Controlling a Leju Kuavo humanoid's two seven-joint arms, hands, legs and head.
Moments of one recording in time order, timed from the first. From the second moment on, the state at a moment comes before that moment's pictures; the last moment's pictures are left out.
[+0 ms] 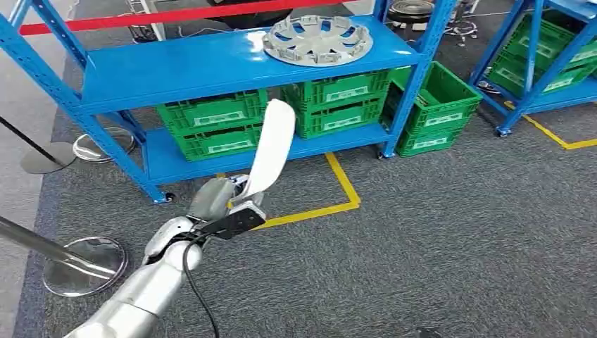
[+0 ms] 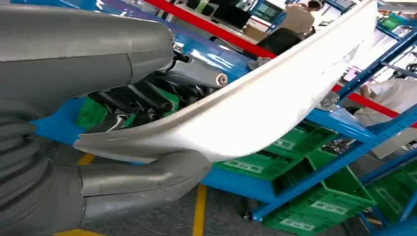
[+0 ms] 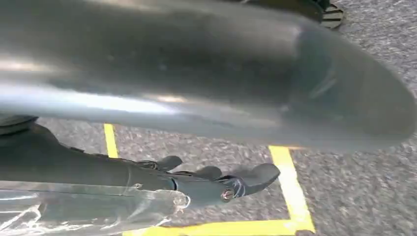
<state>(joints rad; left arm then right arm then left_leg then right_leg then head) -0.23 -0.12 -0.13 -1.10 -0.90 0.14 -0.36 -0.14 0.17 -1.05 -0.21 1.19 -0.04 -0.13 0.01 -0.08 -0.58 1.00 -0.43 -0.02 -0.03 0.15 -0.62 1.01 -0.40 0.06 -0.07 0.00</state>
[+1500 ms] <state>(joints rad) -0.22 -0.12 -0.12 -1.11 -0.93 0.14 -0.34 -0.14 0.18 -1.05 -0.22 1.18 -0.04 -0.13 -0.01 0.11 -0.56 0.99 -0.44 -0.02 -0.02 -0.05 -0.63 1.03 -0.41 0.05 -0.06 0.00</state>
